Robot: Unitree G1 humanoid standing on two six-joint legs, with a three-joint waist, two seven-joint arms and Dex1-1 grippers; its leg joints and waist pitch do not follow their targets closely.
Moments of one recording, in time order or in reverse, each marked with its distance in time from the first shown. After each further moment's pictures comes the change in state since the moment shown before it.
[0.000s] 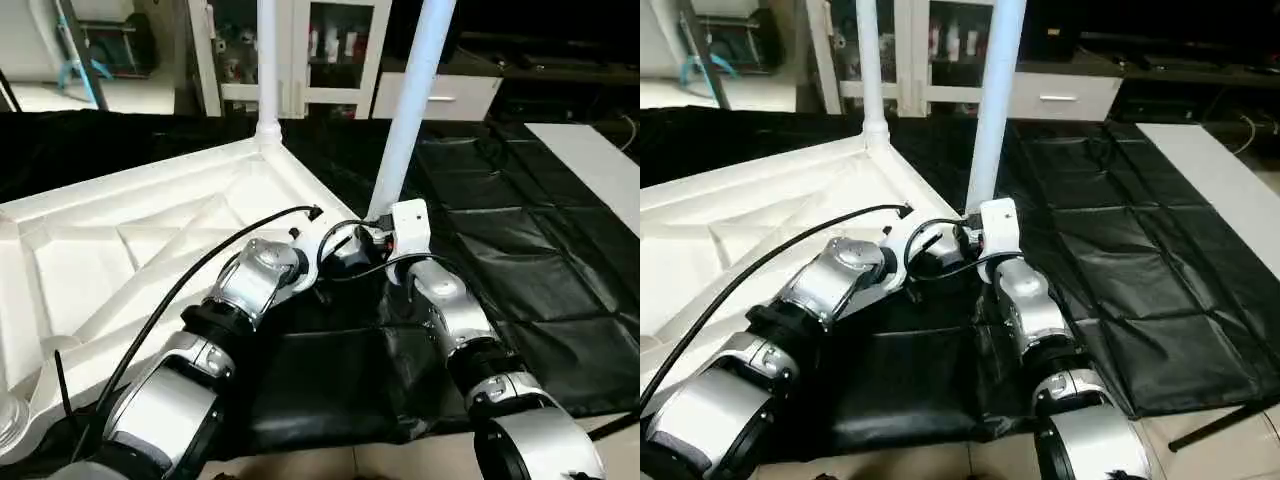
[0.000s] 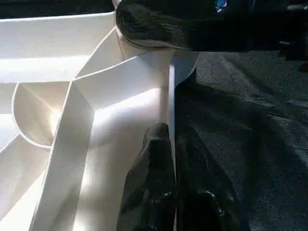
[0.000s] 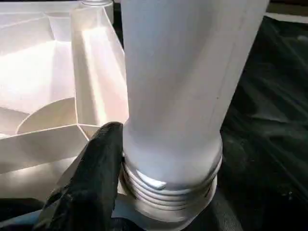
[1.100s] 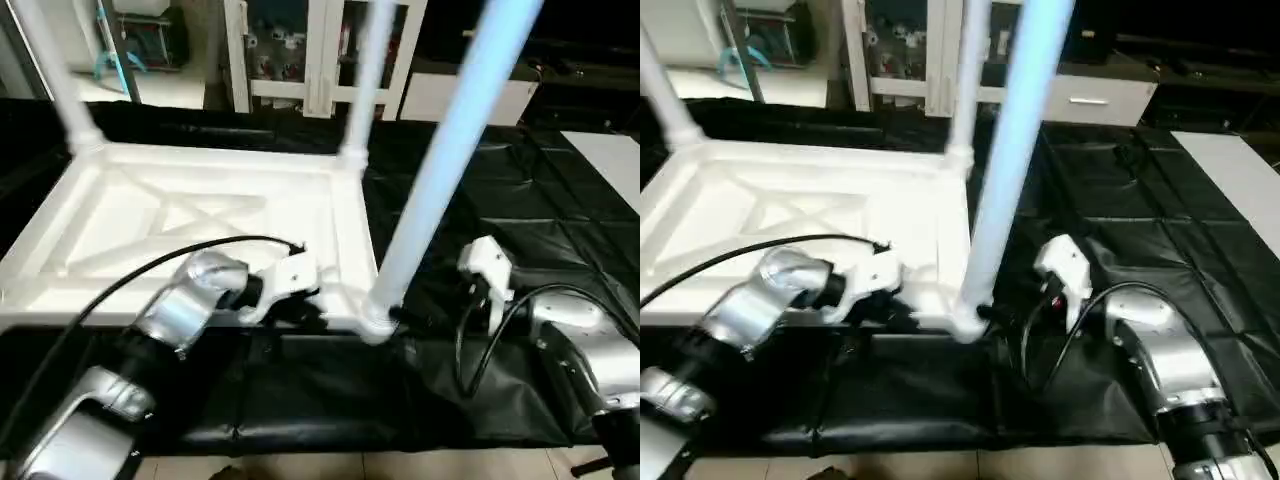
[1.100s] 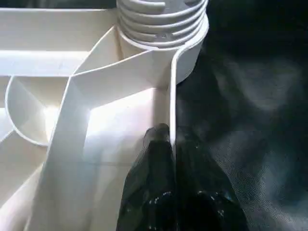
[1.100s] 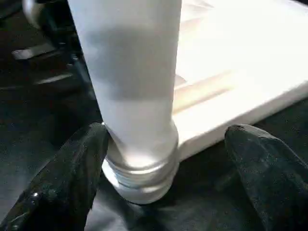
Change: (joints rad) left arm 0.213 0.317 -0.122 -0.360 -0.081 -0.200 -0.637; right arm 0.370 -0.497 0.097 -0.679 0.210 0.224 0.915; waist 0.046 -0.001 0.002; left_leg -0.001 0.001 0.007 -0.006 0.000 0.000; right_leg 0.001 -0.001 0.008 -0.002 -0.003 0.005
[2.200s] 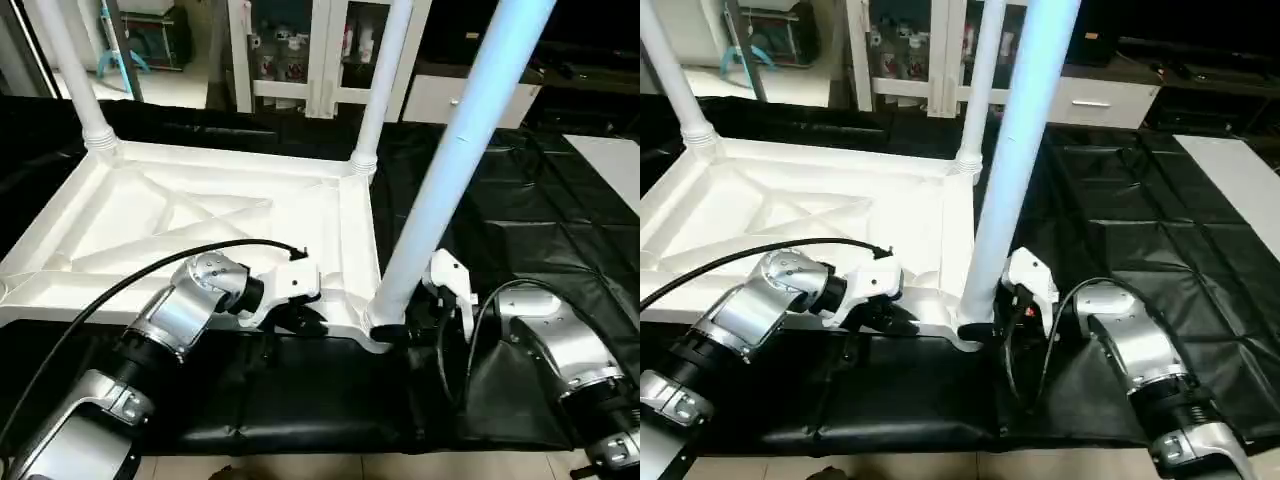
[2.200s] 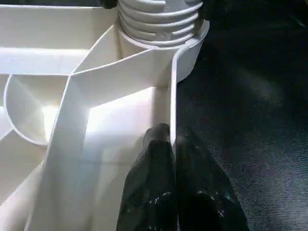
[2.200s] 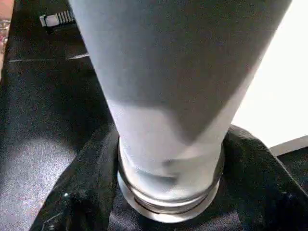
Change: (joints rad) left arm 0.004 -0.003 -0.009 -0.026 0.019 0.038 -0.008; right arm -0.109 0.058 0.110 0.186 -0.081 -0.073 0.082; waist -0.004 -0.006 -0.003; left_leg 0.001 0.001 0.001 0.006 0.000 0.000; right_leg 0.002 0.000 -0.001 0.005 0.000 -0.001
